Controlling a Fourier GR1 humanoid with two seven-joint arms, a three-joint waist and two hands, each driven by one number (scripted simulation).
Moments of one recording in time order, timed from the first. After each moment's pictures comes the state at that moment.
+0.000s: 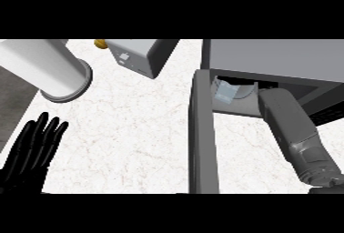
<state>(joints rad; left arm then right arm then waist) 0.26 0.02 0.03 -2.15 0.15 -0.32 -0.02 -0.94 -0.20 -0.23 -0.34 0.15 -0.35 -0.57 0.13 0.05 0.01</state>
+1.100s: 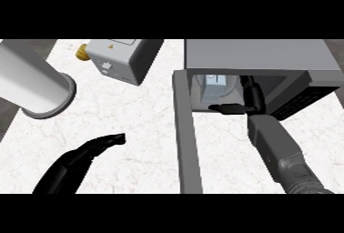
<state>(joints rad) 0.19 0.04 -0.12 -1.96 0.04 -0.40 -0.05 -0.82 -0.12 -0.31 -0.21 0.07 -0.09 -0.86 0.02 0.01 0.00</state>
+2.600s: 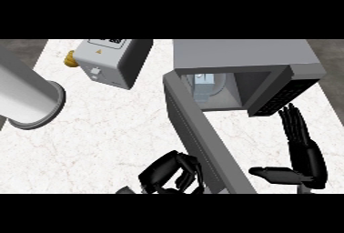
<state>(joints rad) -0.16 0.01 -0.63 -1.34 -0.17 -0.16 -0.17 0.04 -0.15 -0.10 -1.41 -0.03 0.14 -0.57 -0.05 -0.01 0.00</state>
